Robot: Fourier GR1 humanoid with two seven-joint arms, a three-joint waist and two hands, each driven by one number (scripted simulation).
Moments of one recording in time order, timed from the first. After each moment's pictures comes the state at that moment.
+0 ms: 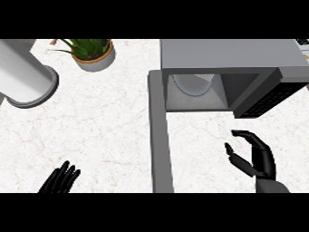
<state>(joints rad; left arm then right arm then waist) 0.58 0.05 -0.09 -1.93 0.10 -0.51 -0.31 -0.22 -0.15 -0.14 -0.60 -0.02 -0.03 -1.02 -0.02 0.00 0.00</state>
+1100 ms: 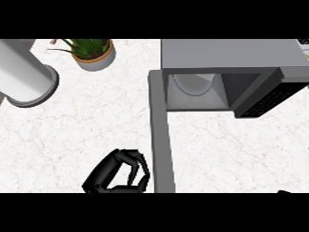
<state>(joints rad) 0.07 0.01 -0.34 -1.48 -0.21 -0.26 -0.27 0.09 -0.36 -0.26 -0.90 -0.23 0.23 -0.90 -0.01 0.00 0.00</state>
